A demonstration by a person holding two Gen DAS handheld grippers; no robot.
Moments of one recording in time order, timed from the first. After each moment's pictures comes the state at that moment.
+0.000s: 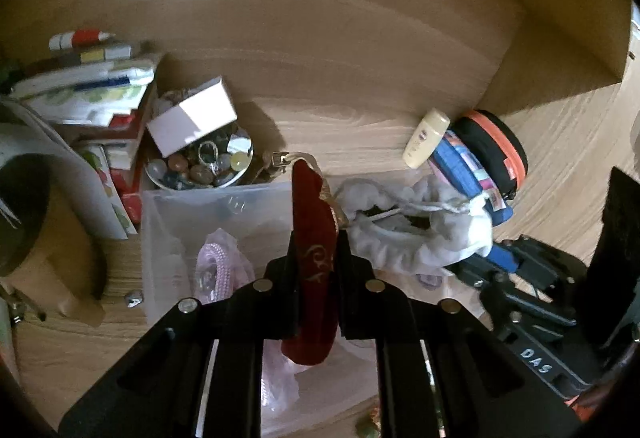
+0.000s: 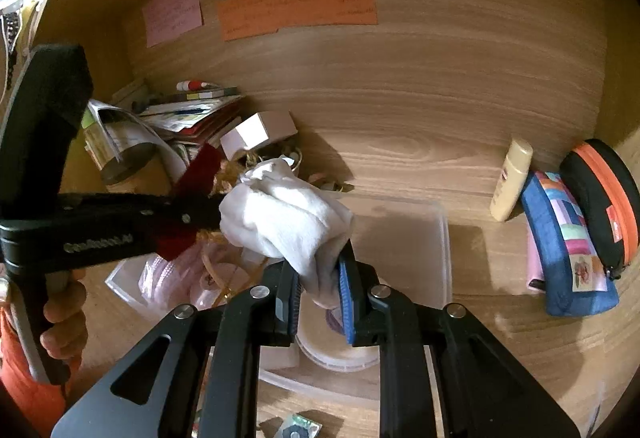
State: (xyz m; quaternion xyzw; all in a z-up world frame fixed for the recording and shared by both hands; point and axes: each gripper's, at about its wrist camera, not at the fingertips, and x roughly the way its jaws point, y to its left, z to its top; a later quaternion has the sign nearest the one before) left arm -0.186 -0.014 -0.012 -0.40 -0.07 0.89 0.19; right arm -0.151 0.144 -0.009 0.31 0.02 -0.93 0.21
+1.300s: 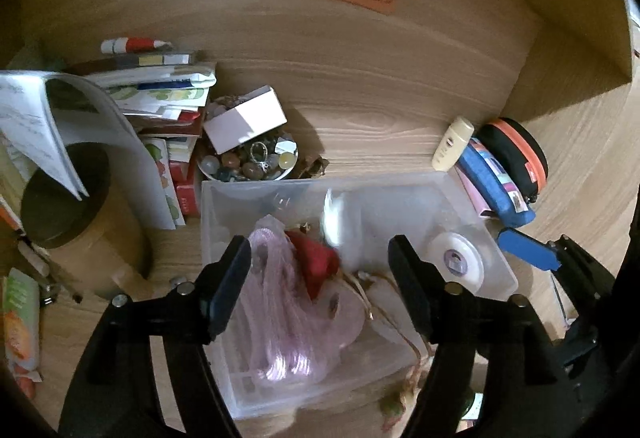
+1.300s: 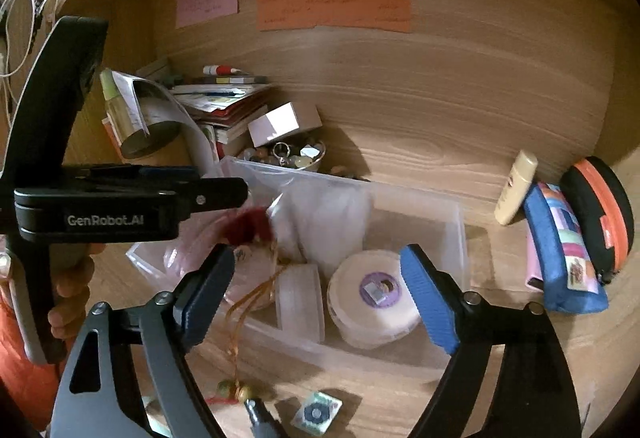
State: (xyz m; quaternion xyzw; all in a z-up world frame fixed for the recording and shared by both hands) left arm -0.163 -0.028 -0.001 -0.37 -0.06 0.92 0.13; right arm -0.121 0.130 -0.007 0.31 0.06 -0.92 0.22
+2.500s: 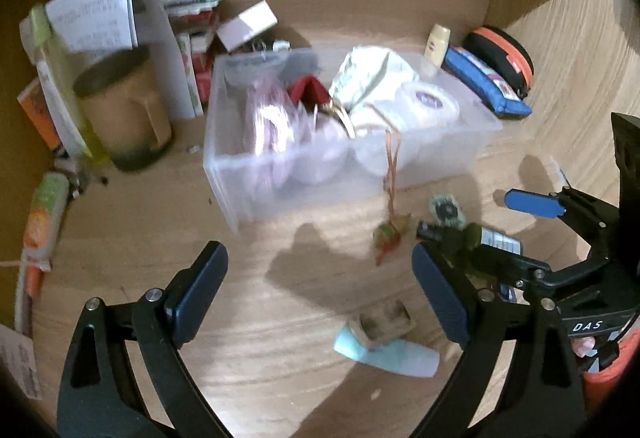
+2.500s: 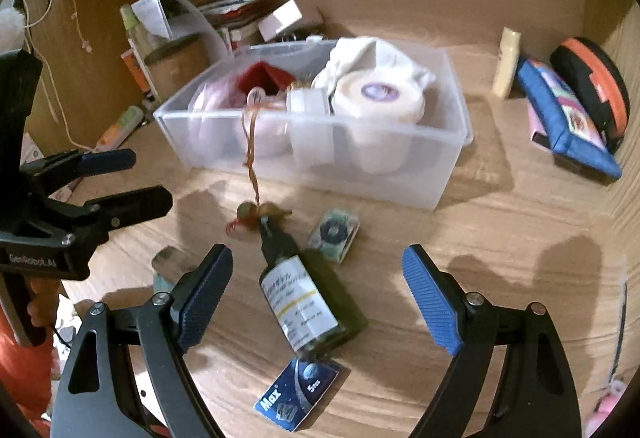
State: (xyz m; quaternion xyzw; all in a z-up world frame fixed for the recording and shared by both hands) left arm -0.046 -0.008 -0.054 -0.42 0.01 0.90 0.11; right arm -0.053 0.171 -0.064 0.41 0.04 -0.88 0.24
